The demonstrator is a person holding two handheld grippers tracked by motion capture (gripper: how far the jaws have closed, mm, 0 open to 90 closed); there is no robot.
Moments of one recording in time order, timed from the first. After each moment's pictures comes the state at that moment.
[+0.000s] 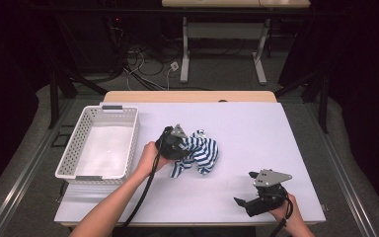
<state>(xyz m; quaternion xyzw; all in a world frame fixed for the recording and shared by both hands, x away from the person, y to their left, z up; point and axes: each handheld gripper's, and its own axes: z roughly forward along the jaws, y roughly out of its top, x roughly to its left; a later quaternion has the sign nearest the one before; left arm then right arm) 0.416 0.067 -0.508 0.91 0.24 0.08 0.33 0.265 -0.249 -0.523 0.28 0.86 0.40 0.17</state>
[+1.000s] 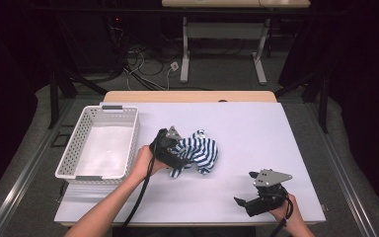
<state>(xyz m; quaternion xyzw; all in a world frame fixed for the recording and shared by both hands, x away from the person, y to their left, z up) 0.396 0.082 -0.496 0.90 0.26 0.10 0.33 0.265 -0.250 -0.523 0.28 0.86 0.40 0.17</state>
